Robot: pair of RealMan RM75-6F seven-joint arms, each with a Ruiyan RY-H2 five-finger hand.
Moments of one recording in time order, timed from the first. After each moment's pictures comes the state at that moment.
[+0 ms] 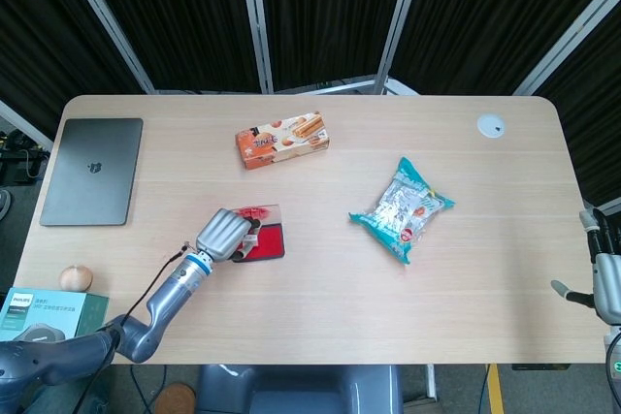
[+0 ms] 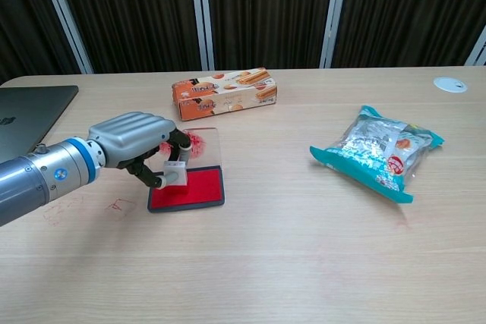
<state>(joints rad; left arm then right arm) -0.74 -1.79 -0.09 -1.09 1.35 0.89 0.21 0.10 -1.11 0.14 -1.54 -1.30 1.40 -0.04</state>
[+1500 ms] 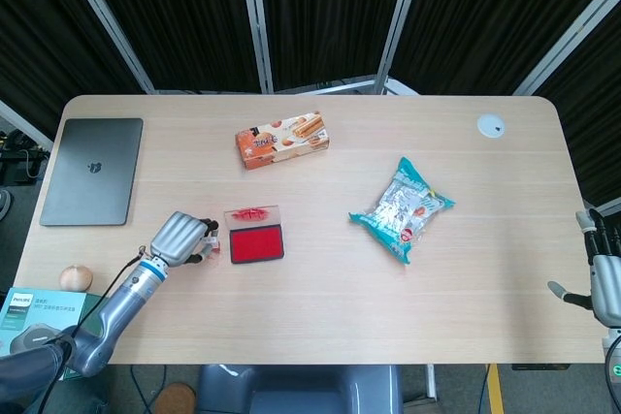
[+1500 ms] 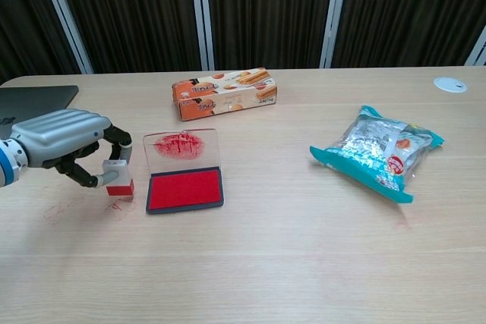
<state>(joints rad) -0.64 -1.62 0.00 -1.14 1.44 1.00 0.10 0.09 -1.10 0.14 -1.56 -1.33 1.42 -0.04</state>
